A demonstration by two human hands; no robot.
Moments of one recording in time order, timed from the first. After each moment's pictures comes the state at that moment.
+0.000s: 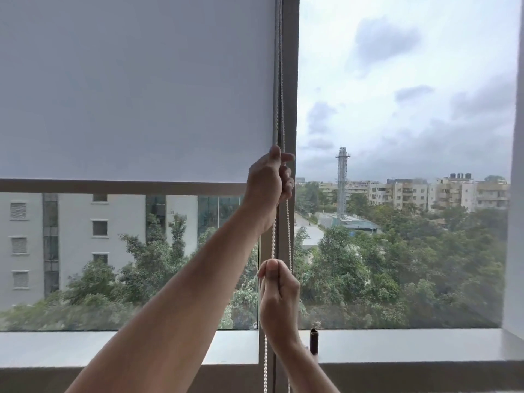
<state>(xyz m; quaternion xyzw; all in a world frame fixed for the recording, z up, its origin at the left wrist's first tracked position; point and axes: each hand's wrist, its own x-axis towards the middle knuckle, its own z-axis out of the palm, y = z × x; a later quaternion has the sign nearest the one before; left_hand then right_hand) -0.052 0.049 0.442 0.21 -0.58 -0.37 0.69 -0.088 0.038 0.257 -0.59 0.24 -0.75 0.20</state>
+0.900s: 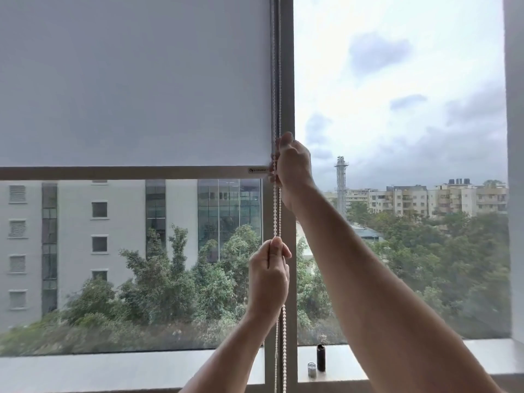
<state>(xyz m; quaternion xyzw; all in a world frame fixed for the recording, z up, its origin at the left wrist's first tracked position) -0.059 0.037 0.324 0.24 -0.57 -0.29 0.73 -0.104 0.035 0.502 -0.56 0.22 -0.73 0.33</state>
